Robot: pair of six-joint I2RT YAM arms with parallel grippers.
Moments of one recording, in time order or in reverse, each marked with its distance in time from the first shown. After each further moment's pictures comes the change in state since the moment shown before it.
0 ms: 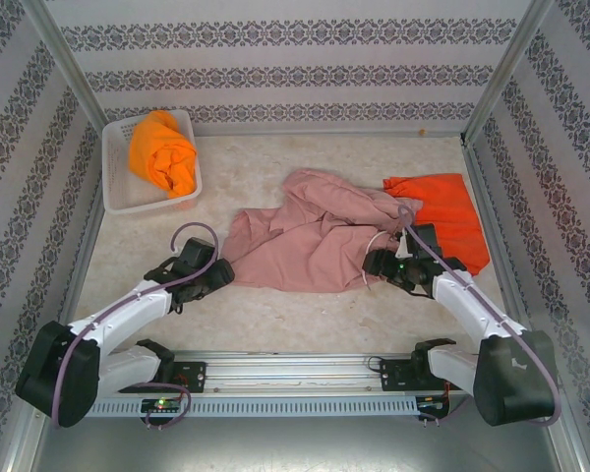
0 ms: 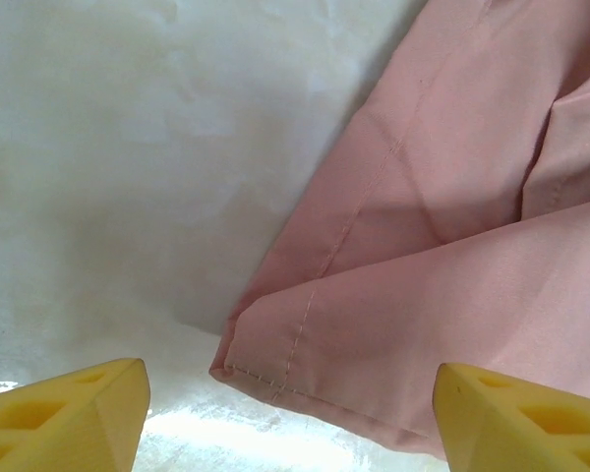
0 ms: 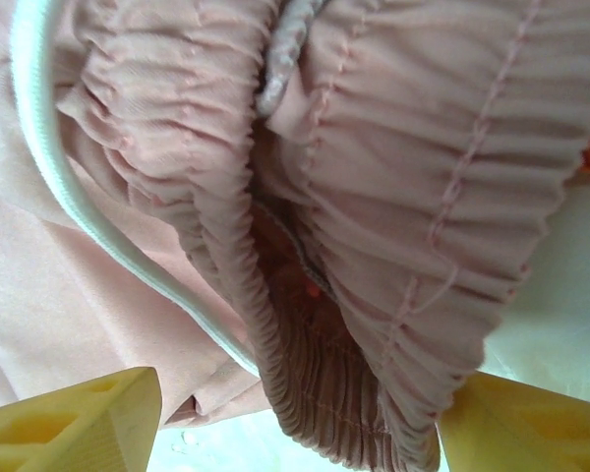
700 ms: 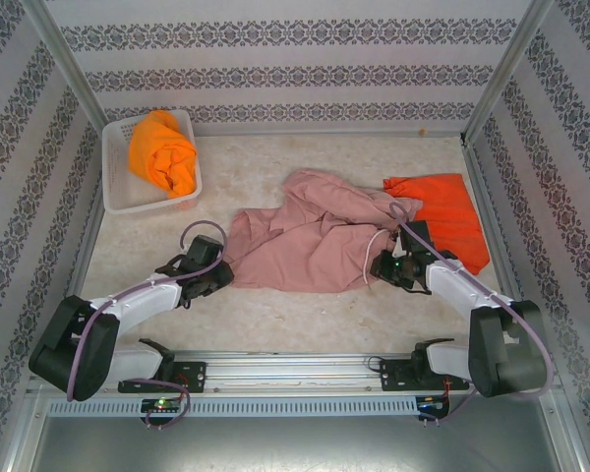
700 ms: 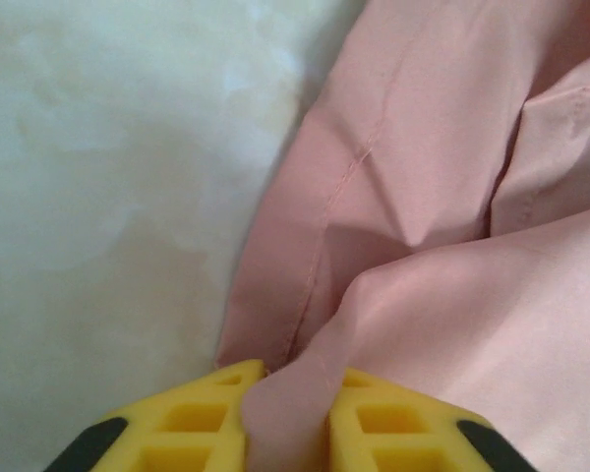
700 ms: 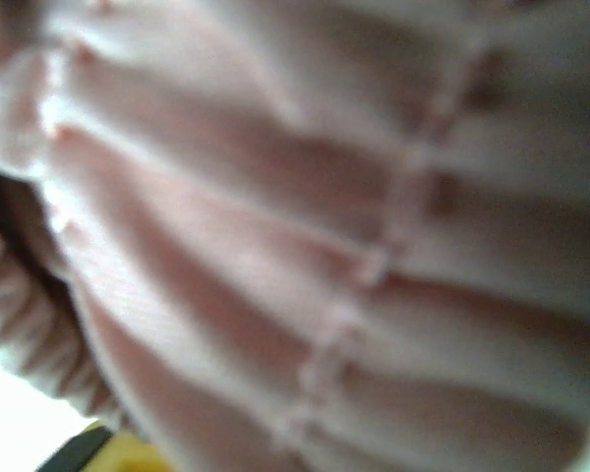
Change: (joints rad) left arm 0.000 0.141 -0.009 0.195 0.065 -0.013; right arm 0.006 0.141 0.026 0.043 0.050 -0.008
